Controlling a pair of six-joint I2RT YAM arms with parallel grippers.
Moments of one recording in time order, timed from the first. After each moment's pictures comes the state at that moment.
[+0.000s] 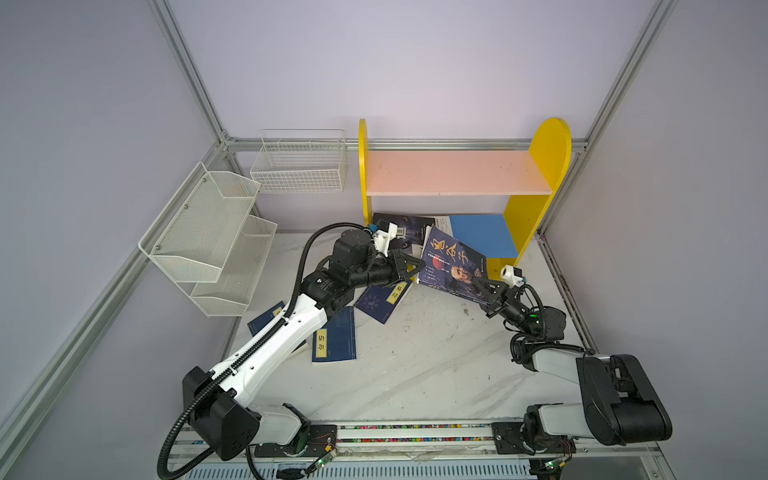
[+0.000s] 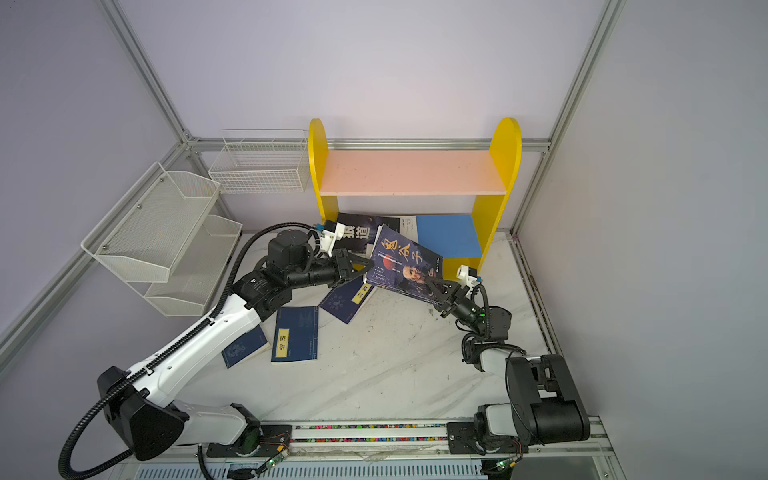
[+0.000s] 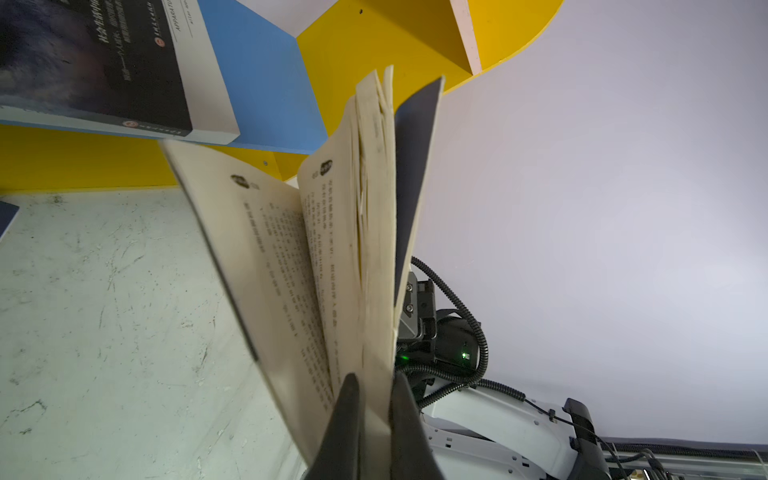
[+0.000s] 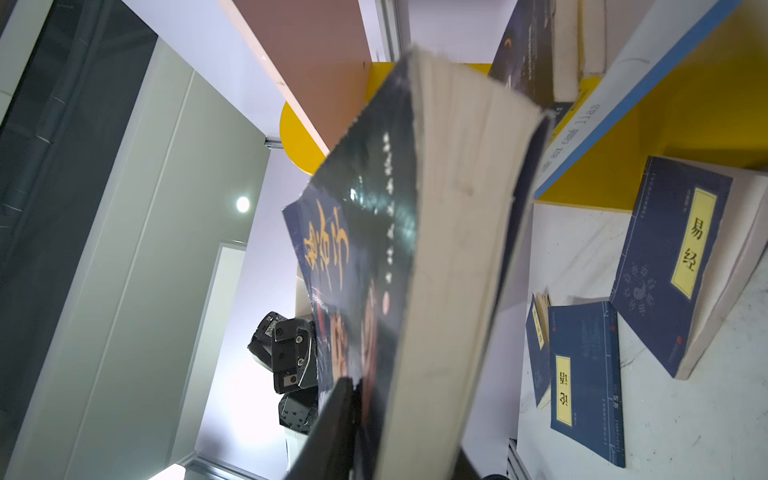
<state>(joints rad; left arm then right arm) -0.59 1.36 1.35 -0.30 0.49 -0.90 0.09 1.37 0.34 1.47 -0.83 1.86</state>
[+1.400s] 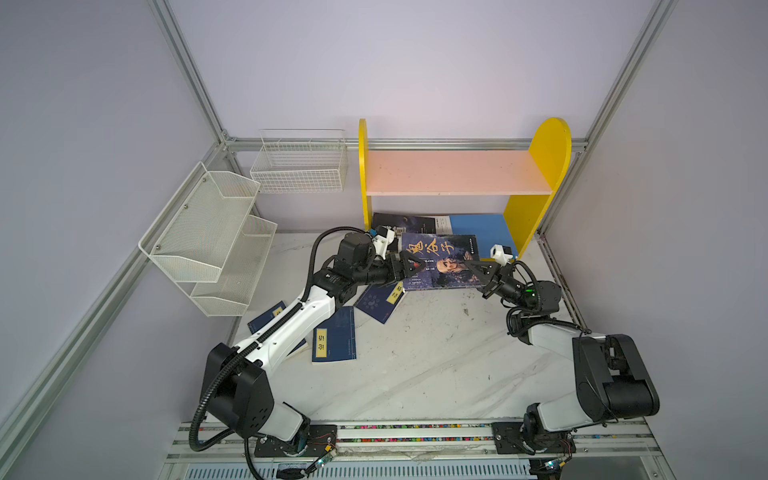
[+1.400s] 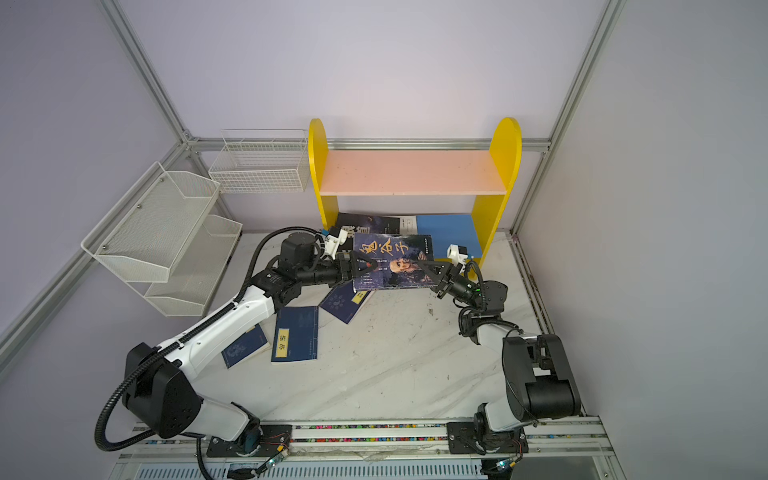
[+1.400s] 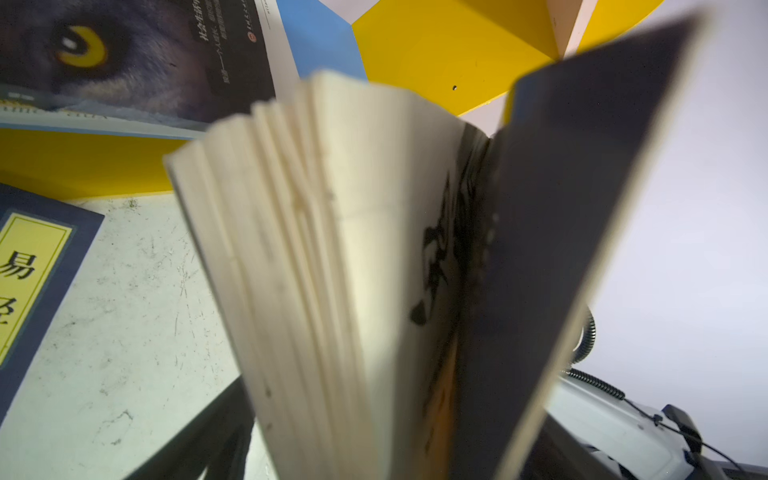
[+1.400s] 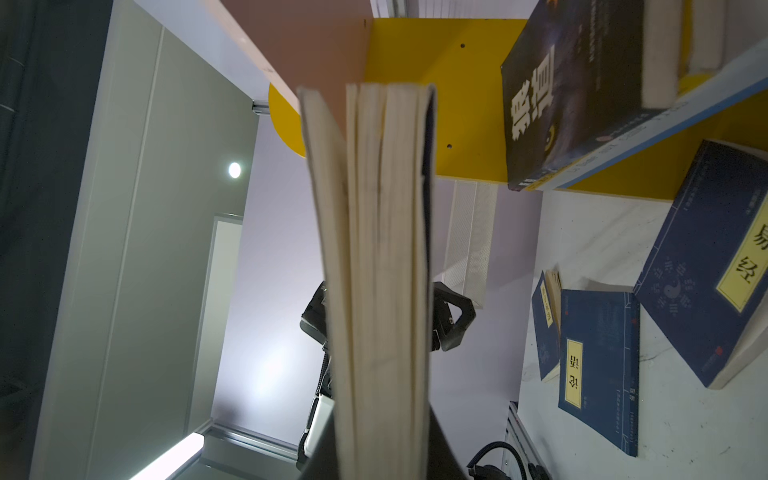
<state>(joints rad) -0.49 1.49 1.26 -0.17 0.59 -0.83 0.09 1.50 0.59 1.38 -0.97 1.93</state>
